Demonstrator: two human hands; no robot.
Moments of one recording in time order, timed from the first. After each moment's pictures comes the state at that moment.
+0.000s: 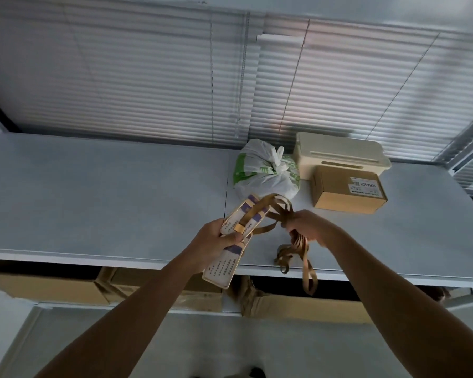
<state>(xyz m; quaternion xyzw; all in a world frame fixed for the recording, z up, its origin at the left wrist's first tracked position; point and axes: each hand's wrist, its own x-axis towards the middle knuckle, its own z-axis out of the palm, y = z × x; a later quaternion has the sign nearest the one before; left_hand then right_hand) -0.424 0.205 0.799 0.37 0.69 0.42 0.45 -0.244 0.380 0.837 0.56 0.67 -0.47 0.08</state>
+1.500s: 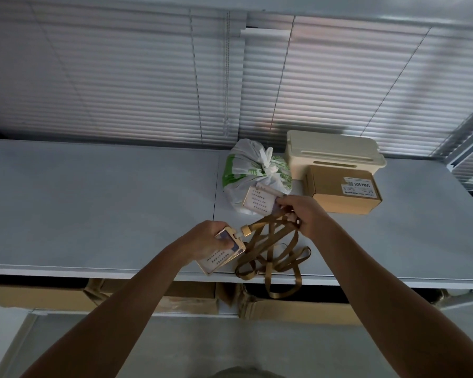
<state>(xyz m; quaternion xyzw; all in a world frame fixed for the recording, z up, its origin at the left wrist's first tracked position) -0.432 0.248 0.814 0.44 0.74 0.23 0.45 -0.251 0.415 0.841 0.56 0.47 -0.66 -0.18</state>
